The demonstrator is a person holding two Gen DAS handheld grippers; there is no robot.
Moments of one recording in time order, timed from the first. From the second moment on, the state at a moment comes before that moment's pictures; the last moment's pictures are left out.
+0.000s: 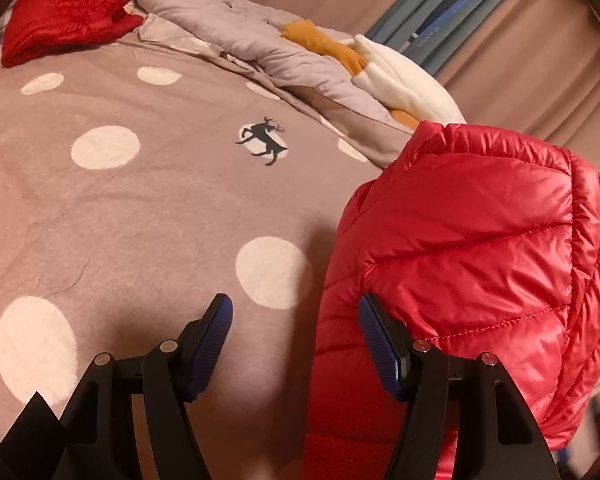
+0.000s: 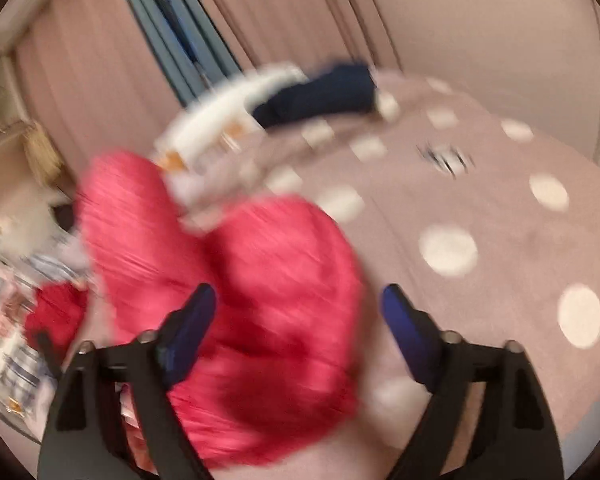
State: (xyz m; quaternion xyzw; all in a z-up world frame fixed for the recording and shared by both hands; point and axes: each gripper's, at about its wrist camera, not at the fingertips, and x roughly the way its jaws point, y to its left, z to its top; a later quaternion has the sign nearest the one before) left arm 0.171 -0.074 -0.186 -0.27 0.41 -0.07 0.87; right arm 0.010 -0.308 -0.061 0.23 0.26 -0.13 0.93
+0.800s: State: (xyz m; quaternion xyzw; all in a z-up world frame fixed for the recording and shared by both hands) left arm 0.169 -0.121 -0.181 -0.23 0.37 -0.10 0.89; right arm 0.082 -0.311 -0.118 0.21 0.26 -0.18 0.93
